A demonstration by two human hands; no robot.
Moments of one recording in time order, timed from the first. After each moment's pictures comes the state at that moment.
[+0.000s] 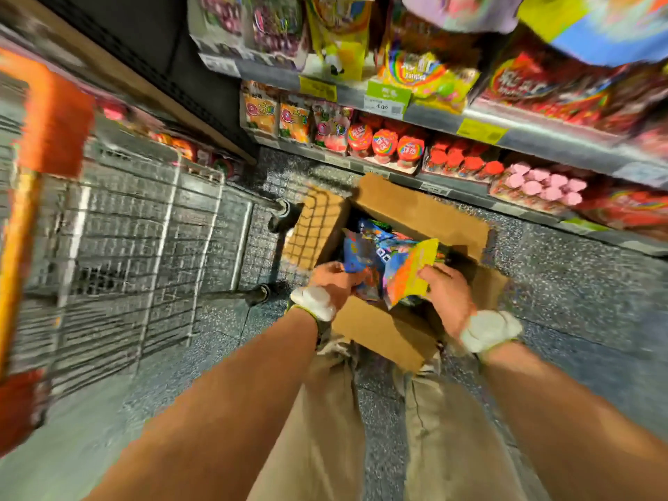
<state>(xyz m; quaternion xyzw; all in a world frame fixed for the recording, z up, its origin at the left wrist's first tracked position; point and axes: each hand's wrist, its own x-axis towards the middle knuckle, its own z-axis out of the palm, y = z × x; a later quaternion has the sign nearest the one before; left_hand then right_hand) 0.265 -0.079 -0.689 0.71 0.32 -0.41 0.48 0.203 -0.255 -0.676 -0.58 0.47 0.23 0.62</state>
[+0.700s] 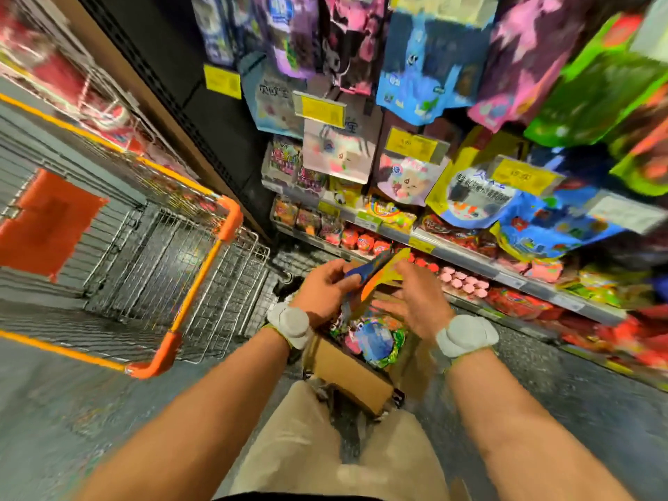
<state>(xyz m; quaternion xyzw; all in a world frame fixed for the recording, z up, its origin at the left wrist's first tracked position) 0.280 -0.087 -0.385 0.78 -0.01 -0.29 0.56 0.248 -0.245 -0.359 -0.53 0.42 0.16 0.72</state>
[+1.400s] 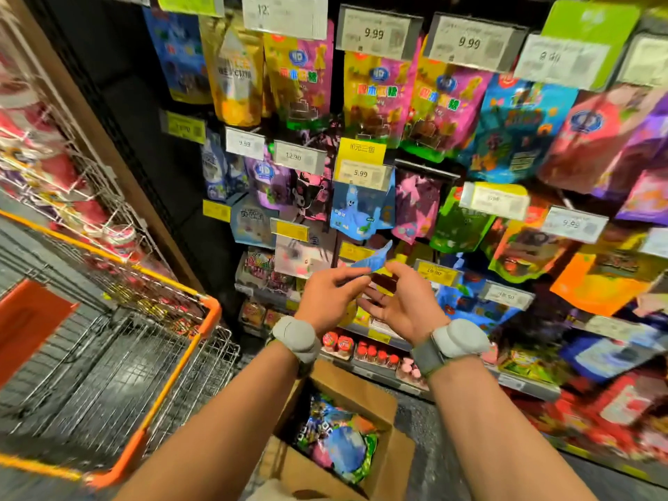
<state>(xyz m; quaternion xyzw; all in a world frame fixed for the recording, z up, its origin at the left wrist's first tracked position) 0.319 -0.154 -0.236 0.76 -0.14 -0.13 0.62 0.278 -0.281 -0.201 -0.45 0.34 0.03 0.83</state>
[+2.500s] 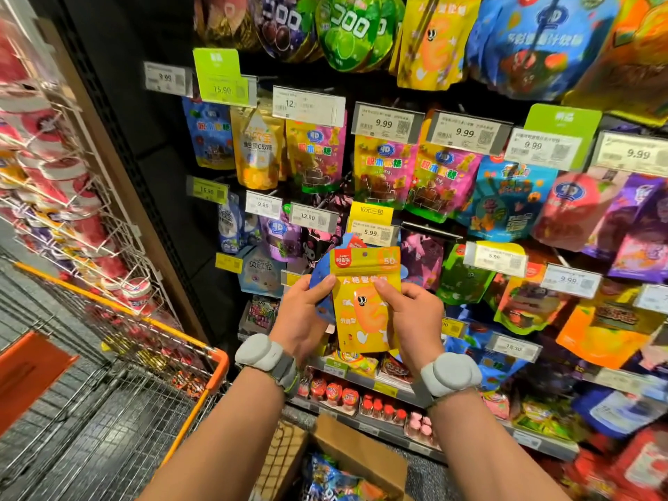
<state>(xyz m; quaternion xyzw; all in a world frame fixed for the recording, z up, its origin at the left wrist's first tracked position) 0.365 -0.115 -0.180 0.45 -0.02 -0.22 0.87 0.305 -0.266 -0.178 -0.66 0.22 -0.22 0.68</state>
